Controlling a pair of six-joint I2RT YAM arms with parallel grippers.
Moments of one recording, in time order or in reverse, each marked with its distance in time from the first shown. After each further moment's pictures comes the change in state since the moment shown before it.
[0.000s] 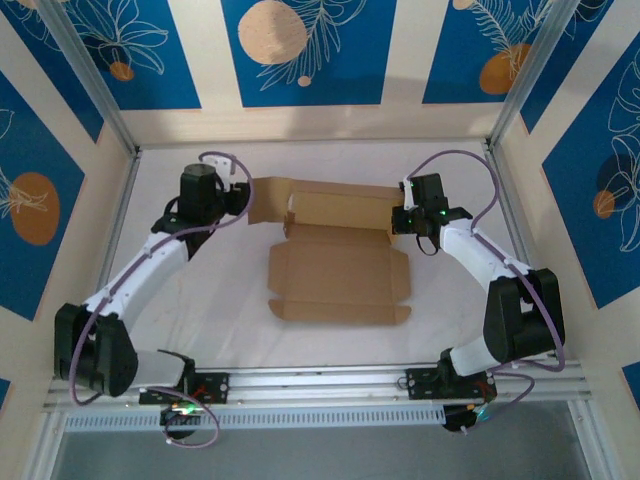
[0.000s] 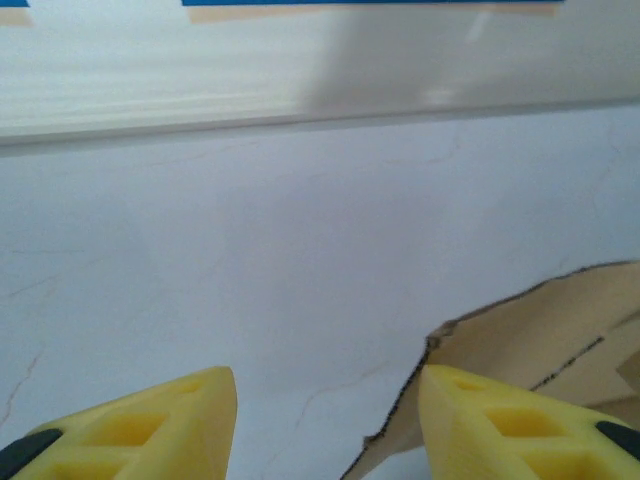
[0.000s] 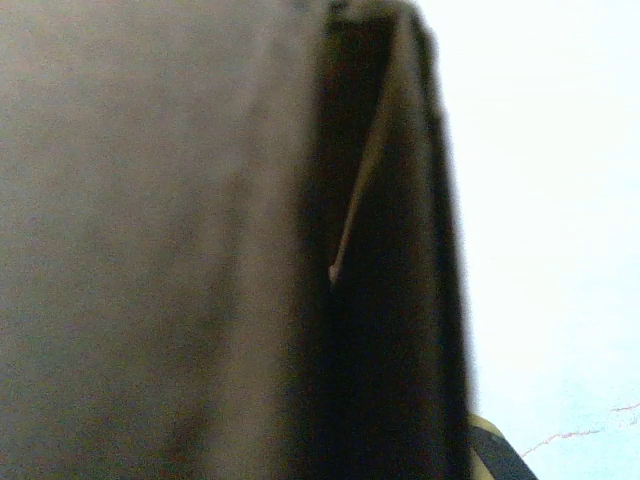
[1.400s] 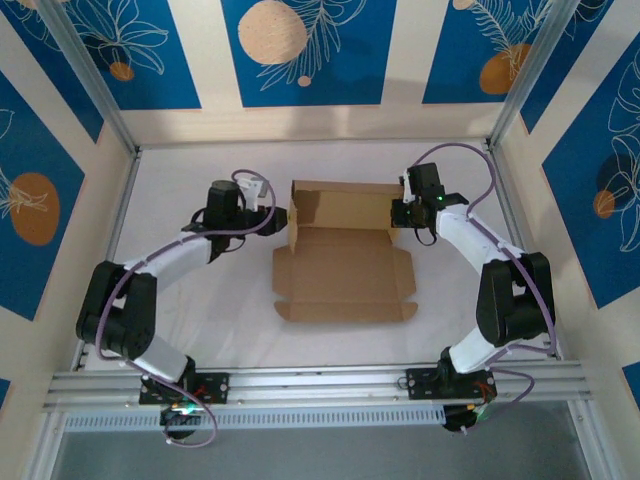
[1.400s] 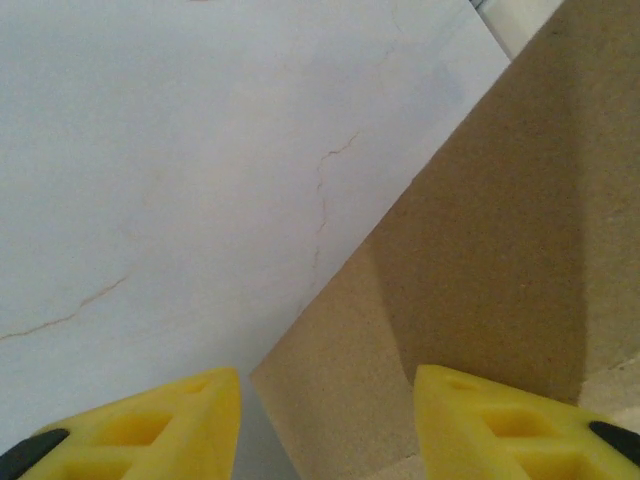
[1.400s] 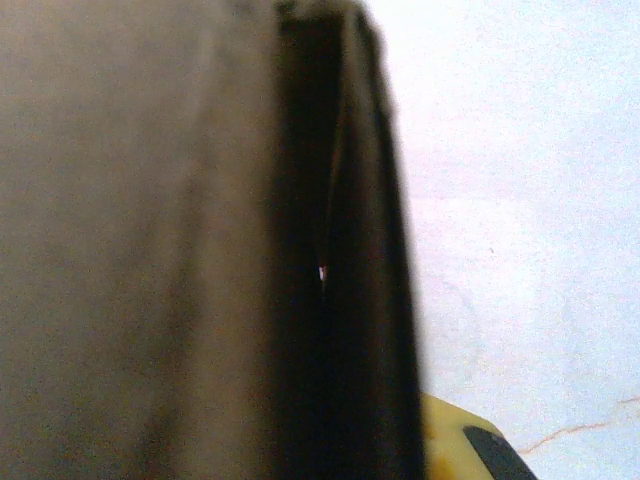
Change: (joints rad) left arm -0.056 0.193 -0.143 0.253 0.455 -0.164; right arm -0.012 0.105 0.129 -0.114 -0.006 0.051
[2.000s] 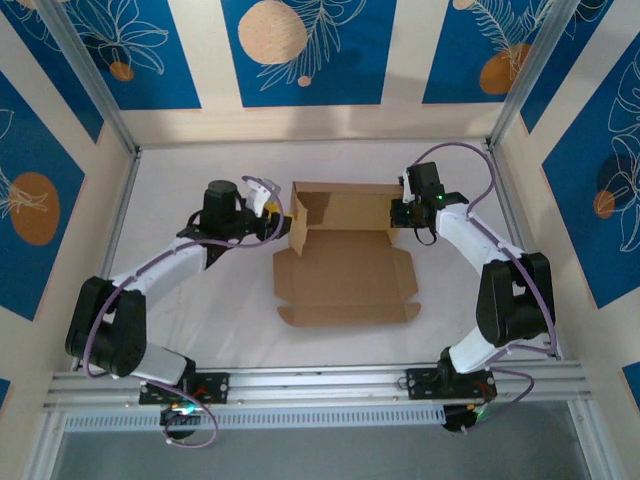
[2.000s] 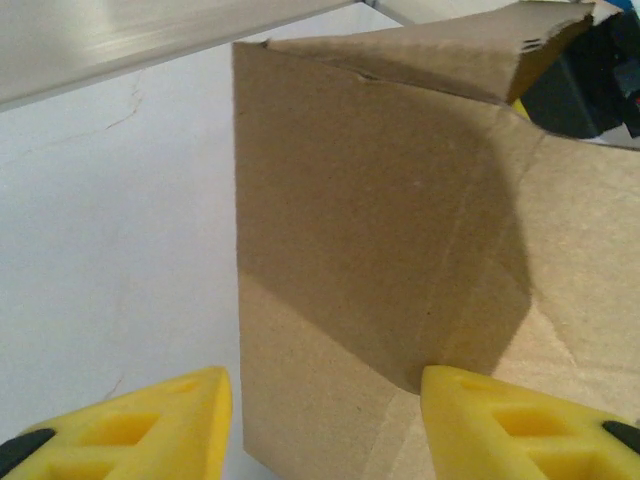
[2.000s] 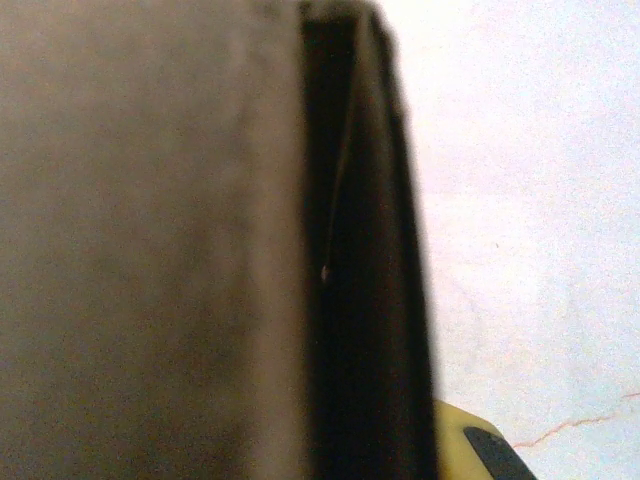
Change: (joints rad) left arm -0.027 -0.091 -0.011 0.001 0.083 0.373; right arm 0.003 0.000 0.011 -0.022 -0.006 0.002
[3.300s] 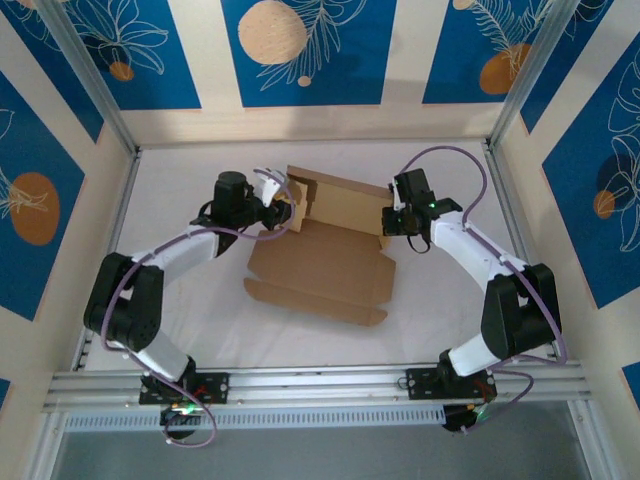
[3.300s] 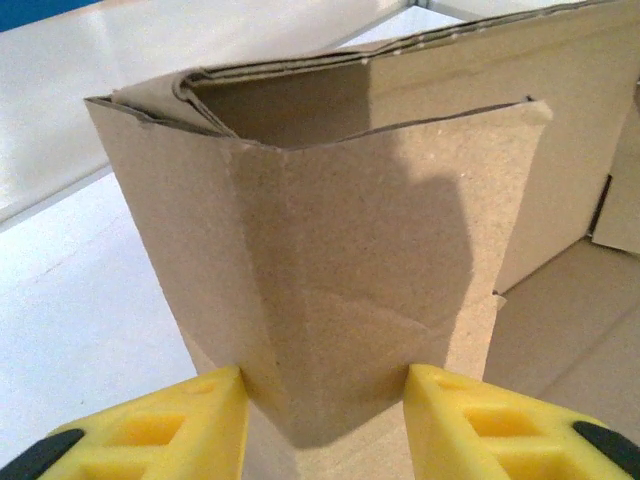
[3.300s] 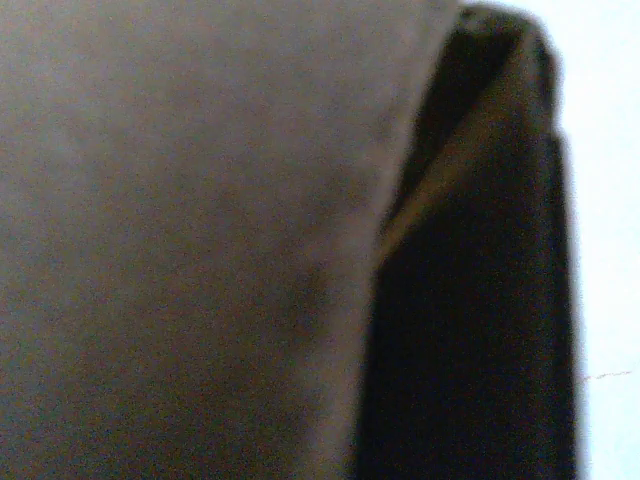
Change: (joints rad) left arm -0.007 0.161 0.089 0.124 -0.120 0.135; right arm 0.106 -0.074 -0.035 -0.043 0.063 0.020
